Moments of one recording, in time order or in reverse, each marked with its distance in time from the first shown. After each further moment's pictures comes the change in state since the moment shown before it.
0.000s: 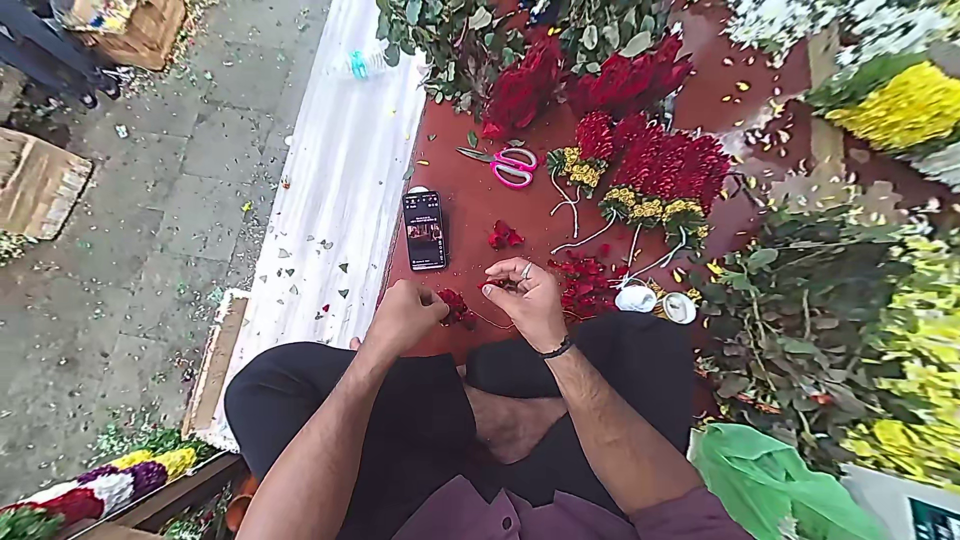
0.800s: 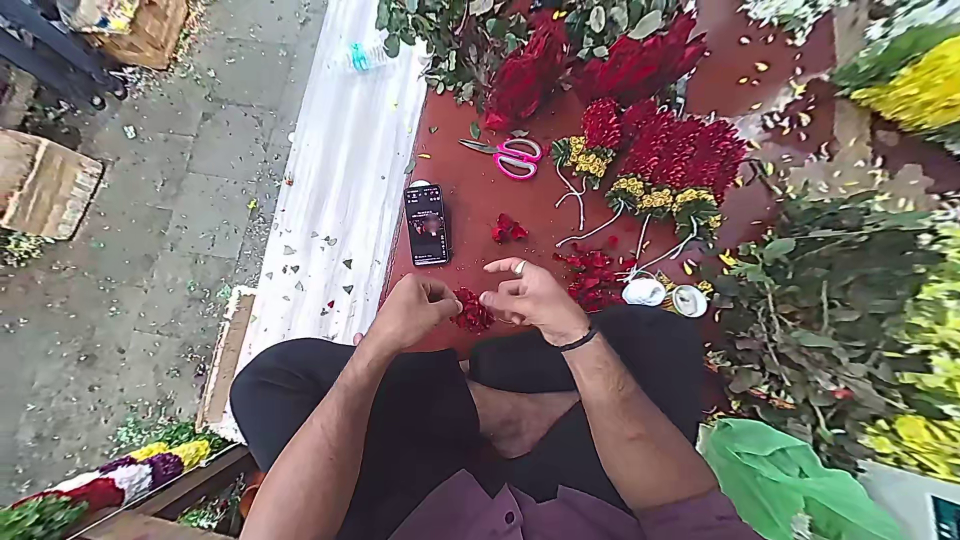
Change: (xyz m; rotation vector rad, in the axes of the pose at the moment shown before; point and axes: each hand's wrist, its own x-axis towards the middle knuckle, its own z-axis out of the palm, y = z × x) left_hand -0.004 0.004 -0.001 -0.135 -0.088 0.185; right_hand 0.002 -0.009 -0.017 0.146 -0.296 0.389
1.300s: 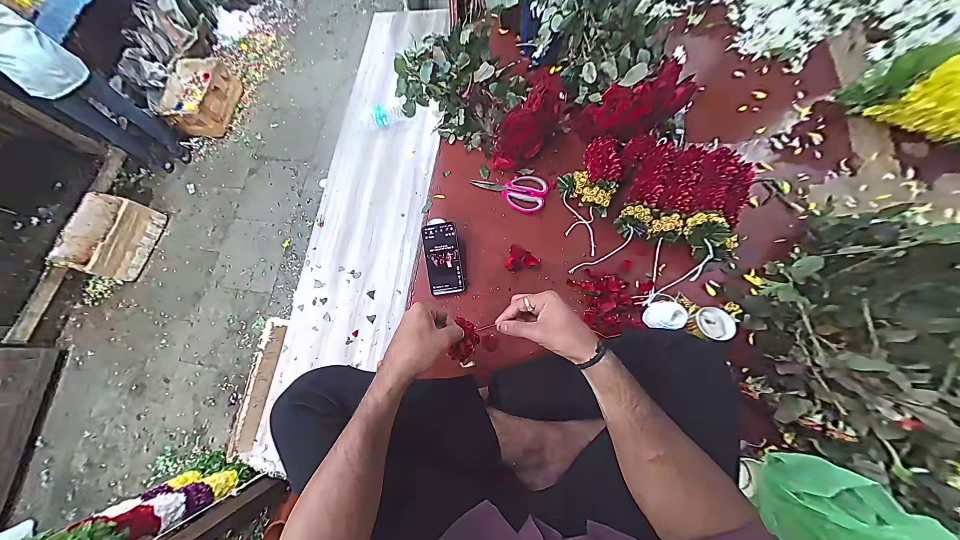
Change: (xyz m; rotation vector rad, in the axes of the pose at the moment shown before) left_hand -0.002 0.002 -0.011 0.113 0.093 -0.133; right_hand 0.017 0.009 -0.010 -0.247 -0.063 -0.245
